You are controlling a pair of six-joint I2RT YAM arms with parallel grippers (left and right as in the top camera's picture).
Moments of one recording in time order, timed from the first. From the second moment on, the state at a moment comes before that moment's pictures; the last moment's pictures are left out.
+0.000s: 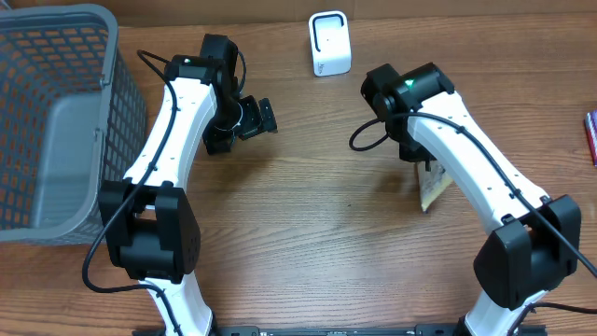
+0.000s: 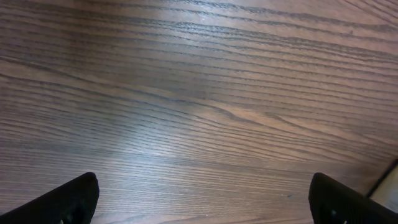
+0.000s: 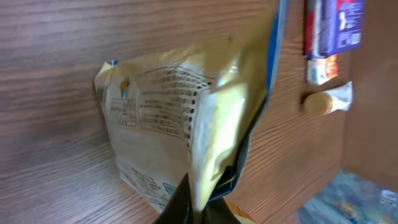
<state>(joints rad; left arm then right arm) -0.14 1.98 1.72 -1.21 0.20 -0.47 0.45 1.88 1.70 -1.55 0.60 0.59</state>
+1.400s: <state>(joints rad) -0.15 1.98 1.72 -1.24 0.20 -0.39 0.29 1.88 1.70 -1.31 -0.15 1.11</state>
